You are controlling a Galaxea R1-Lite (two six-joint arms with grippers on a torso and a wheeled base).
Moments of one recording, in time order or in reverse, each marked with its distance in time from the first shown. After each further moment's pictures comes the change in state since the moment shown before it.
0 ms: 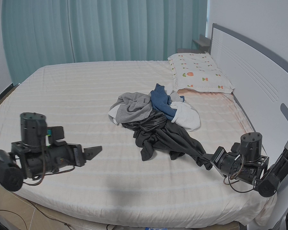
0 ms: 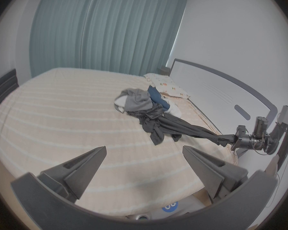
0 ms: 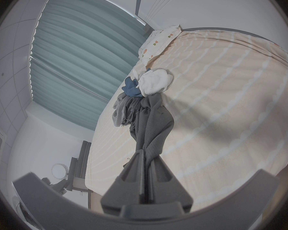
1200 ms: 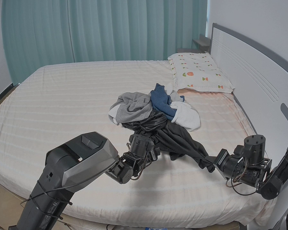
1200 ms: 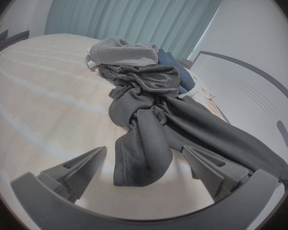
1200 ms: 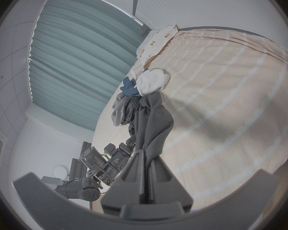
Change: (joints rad) left arm -0.244 1.090 -0.935 -0.090 0.287 -0.396; right arm -0.005 -0.021 0.052 -0.028 0.004 0.016
